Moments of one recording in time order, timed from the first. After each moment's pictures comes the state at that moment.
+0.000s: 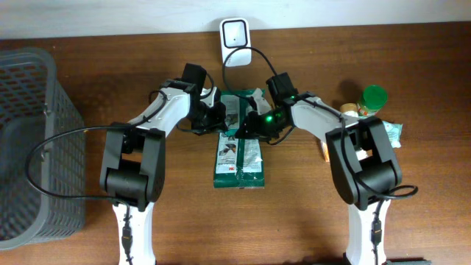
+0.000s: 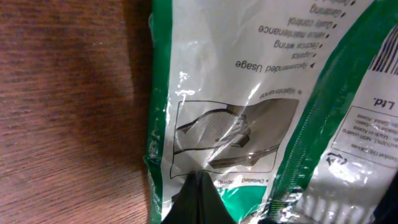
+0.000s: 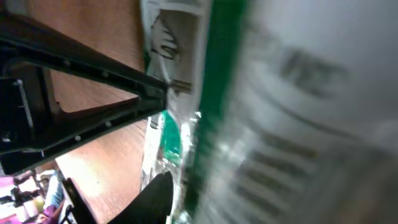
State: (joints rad) left arm -0.28 2.24 1.61 -0.77 0.51 -0.34; right arm 0.31 2.17 1.41 -0.52 -0.75 0.31
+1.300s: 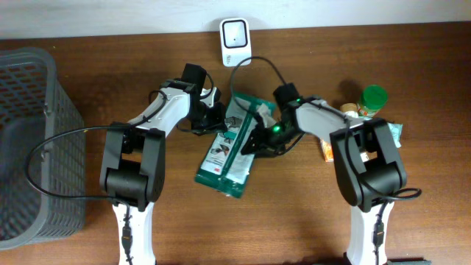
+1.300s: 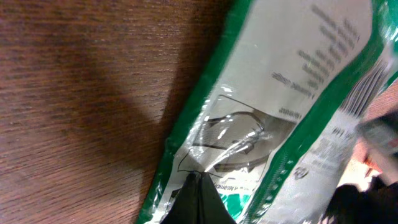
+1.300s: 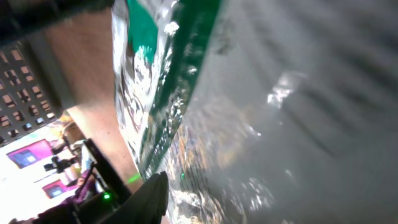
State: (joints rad) left arm -0.27 2.24 1.61 -0.78 0.51 -0.34; right arm 0.31 2.14 1.33 -0.70 -0.84 0.27
